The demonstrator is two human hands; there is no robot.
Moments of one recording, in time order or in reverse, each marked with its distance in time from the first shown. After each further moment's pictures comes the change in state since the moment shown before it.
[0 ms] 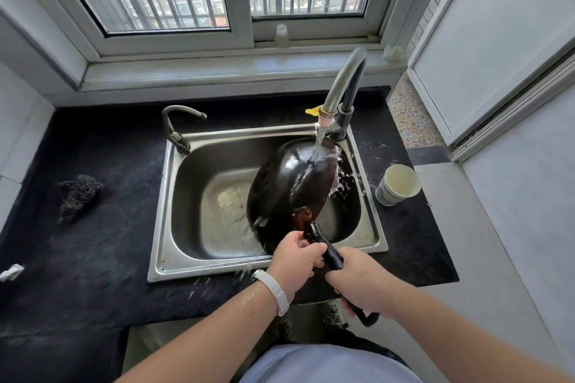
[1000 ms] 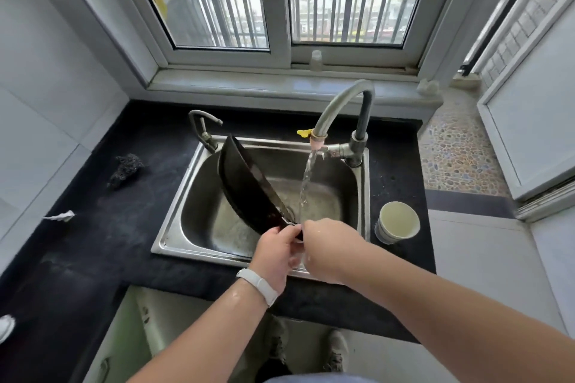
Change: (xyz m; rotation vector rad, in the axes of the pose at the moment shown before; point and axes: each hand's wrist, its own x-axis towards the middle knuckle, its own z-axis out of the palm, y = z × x) left_hand 0.003 0.037 0.057 -0.507 0.336 0.028; right_hand -0.012 -0.056 -0.085 -1.073 0.063 -0.495
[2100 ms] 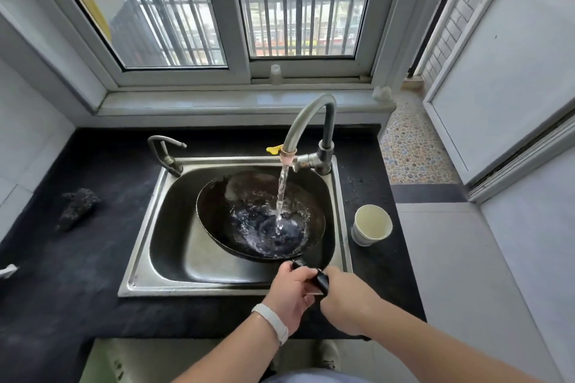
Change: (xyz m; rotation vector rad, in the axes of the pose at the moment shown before) left_hand 0.011 -0.048 0.015 0.031 -0.187 -0.240; right_hand -0.008 0.042 0.089 0.538 -0.034 0.374
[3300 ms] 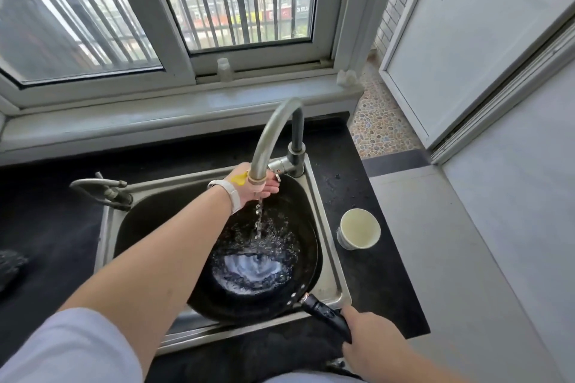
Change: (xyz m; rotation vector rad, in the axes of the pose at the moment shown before) left_hand 0.152 0.214 0.026 0.637 -0.207 0.150; right_hand 0.016 0.048 0.028 -0.086 0.019 0.098
